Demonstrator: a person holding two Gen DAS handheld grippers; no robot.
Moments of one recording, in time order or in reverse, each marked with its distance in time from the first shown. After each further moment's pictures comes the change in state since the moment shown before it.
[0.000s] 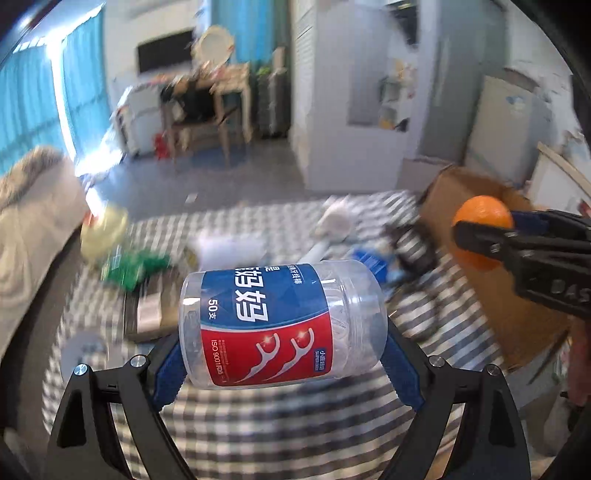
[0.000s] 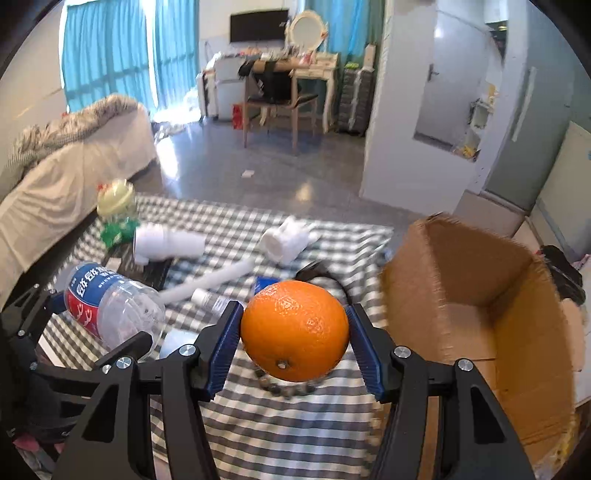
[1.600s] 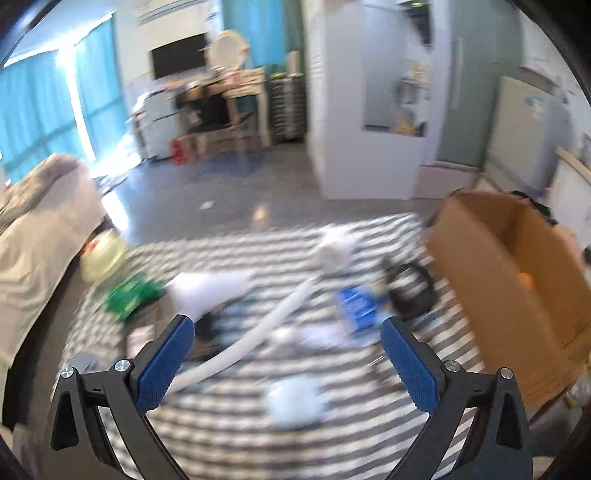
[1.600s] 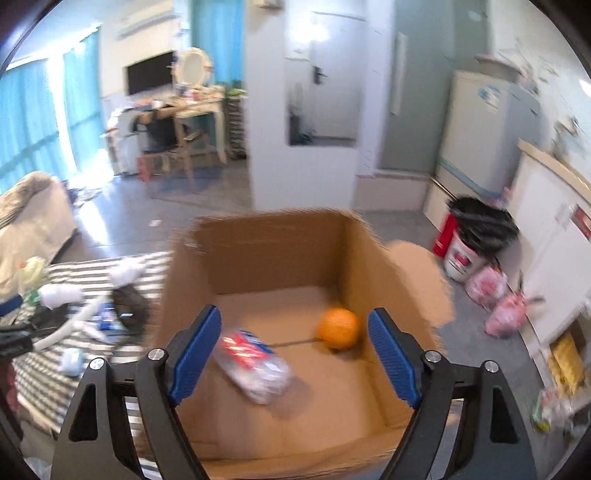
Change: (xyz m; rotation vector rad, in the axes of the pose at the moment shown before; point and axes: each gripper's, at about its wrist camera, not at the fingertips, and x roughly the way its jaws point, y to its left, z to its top) left arm 0.024 0.021 -0.002 -0.097 0.079 0.147; right arm -0.066 -0.162 -0.041 0.223 -0.094 -0.190
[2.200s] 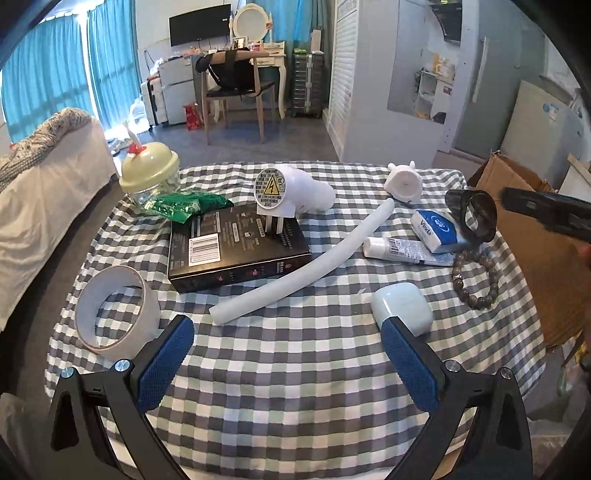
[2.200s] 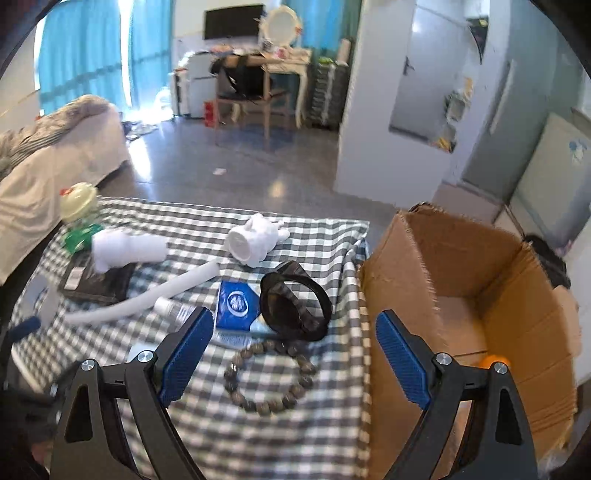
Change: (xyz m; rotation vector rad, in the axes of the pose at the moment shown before) left arm 0.018 0.069 -0.056 -0.047 0.066 -0.057; right arm 0.091 0.194 -0.011 -0.188 0.165 0.079
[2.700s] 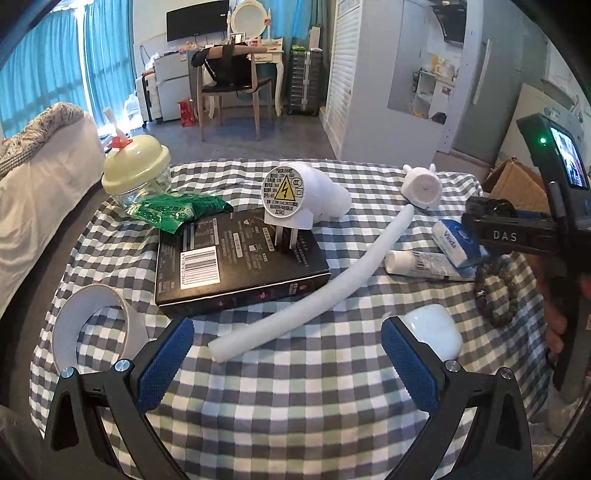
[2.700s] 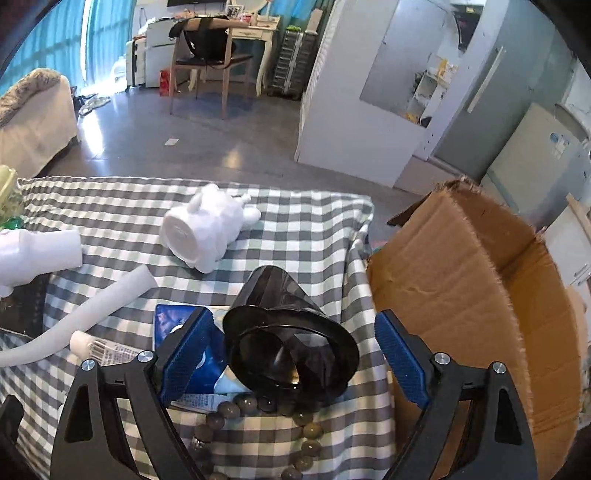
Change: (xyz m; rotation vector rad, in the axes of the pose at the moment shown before) left arm 0.035 0.011 0.014 -0.004 0.012 -0.008; right arm 0.082 0.011 0.010 0.026 0.109 -0.151
